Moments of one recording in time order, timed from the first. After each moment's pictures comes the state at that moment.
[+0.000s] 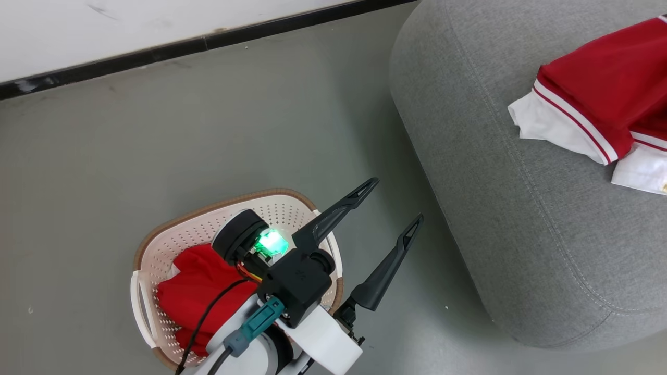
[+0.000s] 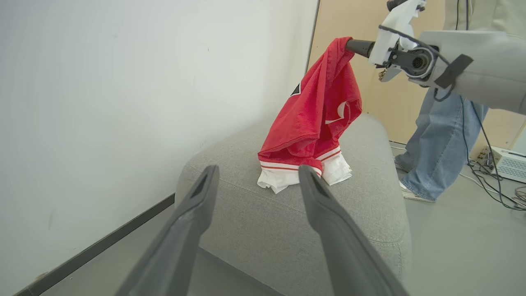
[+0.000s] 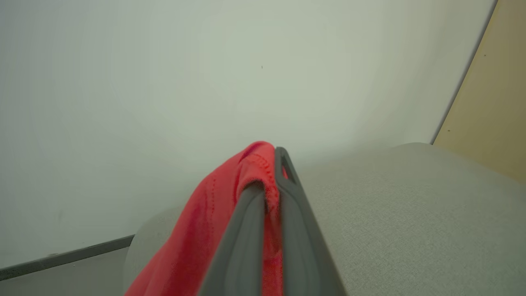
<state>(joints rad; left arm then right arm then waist) -0.38 0.15 -0.64 -0.09 -0.21 -0.12 -0.05 -0.77 -0.53 -0.21 0.62 0.37 0.13 0.00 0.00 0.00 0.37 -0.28</state>
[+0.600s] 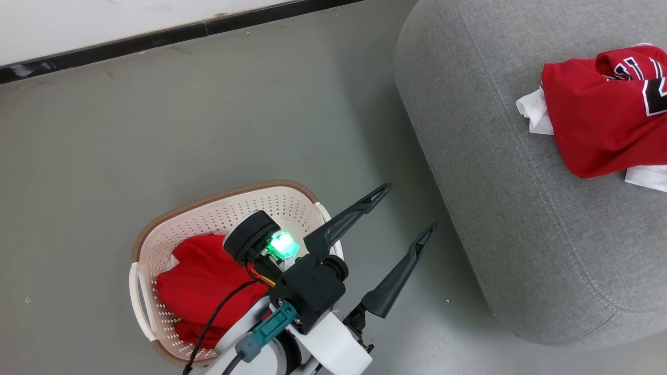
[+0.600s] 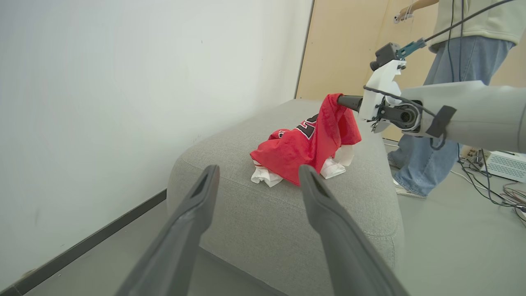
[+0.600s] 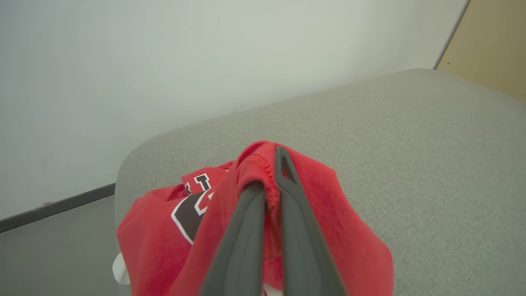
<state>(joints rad) -0.40 0.16 -0.67 -0.09 -0.21 -0.12 -0.05 -0.67 -0.44 -0.23 0.81 0.33 0.13 -0.11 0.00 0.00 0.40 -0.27</state>
